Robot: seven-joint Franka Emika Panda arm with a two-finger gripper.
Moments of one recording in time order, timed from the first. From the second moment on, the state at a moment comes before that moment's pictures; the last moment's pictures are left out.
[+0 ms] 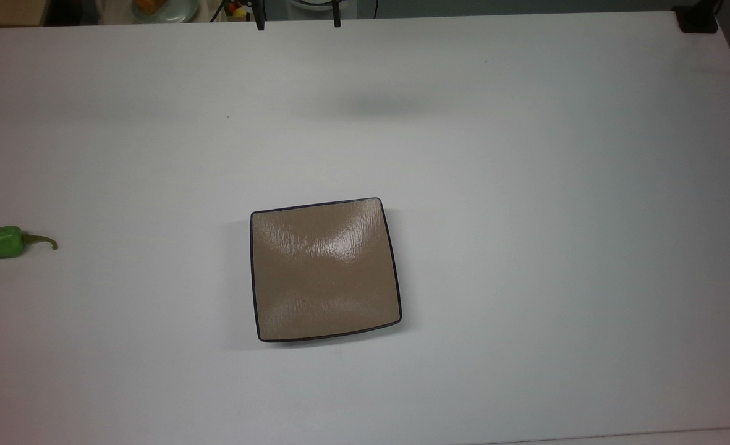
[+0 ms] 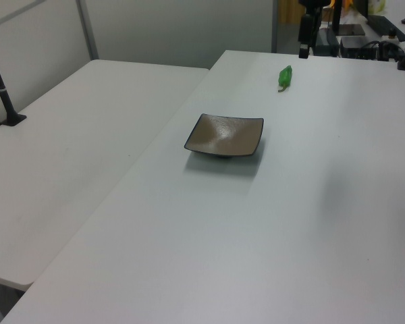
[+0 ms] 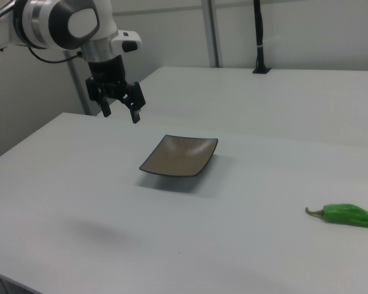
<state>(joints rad) 0.21 0.00 -0.12 -1.61 0.05 1.67 -0.01</state>
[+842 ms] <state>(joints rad) 0.15 0.03 -0.12 -1.60 0.05 1.68 0.01</state>
